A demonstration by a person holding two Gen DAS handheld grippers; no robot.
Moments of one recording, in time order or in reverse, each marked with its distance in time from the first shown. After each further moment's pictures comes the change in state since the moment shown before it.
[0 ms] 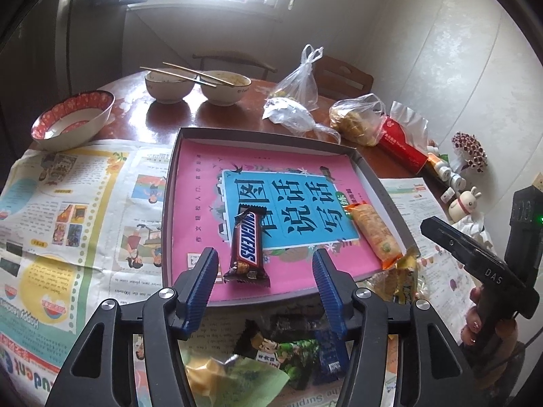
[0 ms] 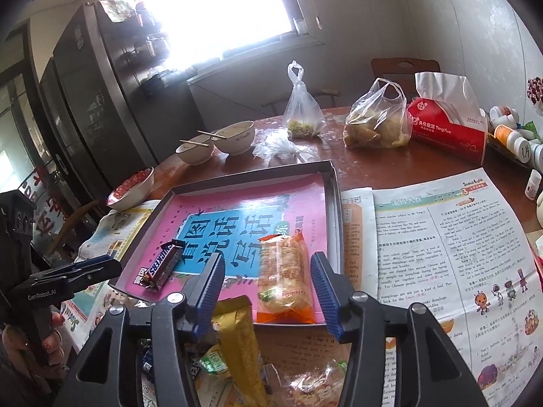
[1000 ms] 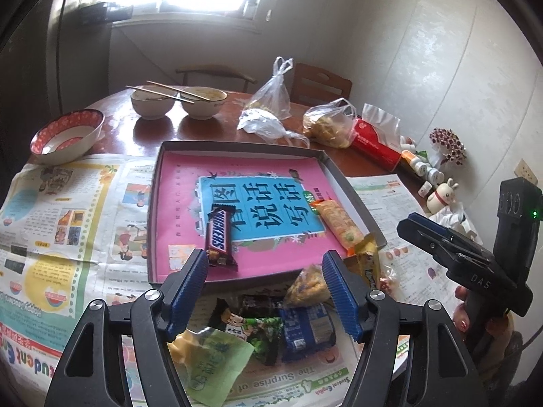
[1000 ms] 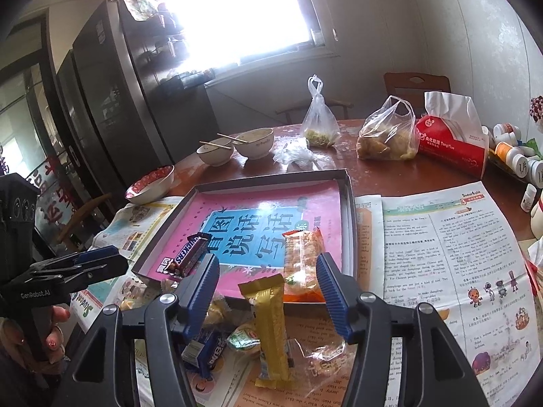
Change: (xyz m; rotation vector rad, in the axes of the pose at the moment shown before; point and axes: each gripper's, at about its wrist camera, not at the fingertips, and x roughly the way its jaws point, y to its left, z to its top) left arm -0.035 -0.026 -0.014 0.061 -0.041 -0.049; right arm -0.033 0.022 -0.008 -0.059 -0.027 0.028
